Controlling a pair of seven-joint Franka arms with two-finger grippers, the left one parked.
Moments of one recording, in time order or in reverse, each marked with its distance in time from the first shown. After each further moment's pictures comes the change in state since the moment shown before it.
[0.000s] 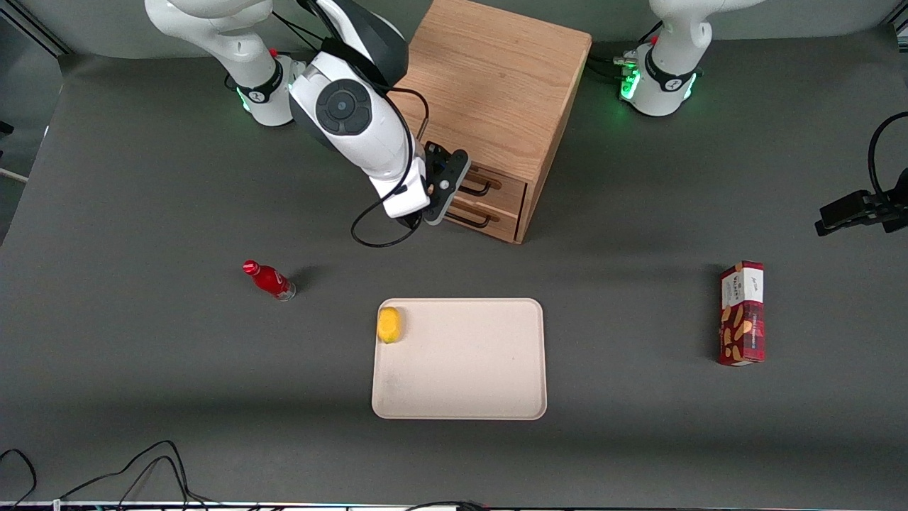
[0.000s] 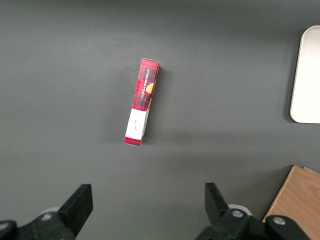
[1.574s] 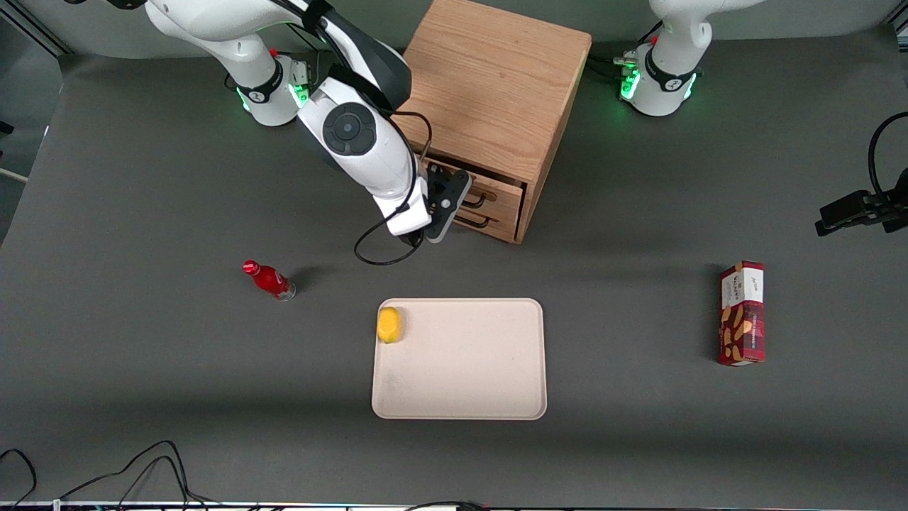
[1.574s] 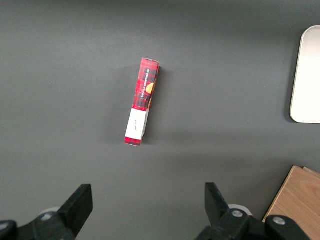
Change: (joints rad) arm 0.001 0.067 -0.013 -0.002 -0.071 0.097 0.002
